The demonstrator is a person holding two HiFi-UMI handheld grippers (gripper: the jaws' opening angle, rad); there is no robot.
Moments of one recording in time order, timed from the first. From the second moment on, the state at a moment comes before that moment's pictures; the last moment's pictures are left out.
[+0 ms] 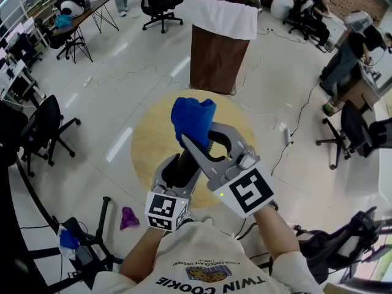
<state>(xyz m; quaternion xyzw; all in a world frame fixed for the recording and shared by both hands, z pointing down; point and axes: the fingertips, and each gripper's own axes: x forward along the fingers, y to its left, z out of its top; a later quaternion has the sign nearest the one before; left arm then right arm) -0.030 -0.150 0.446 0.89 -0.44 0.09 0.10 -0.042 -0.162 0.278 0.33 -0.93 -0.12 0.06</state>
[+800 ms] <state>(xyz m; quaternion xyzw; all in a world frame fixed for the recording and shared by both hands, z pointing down) -0.053 -0.196 0.599 0.84 -0.47 0.17 0.22 0.046 -0.154 0.385 0.43 -0.90 0.01 0.07</state>
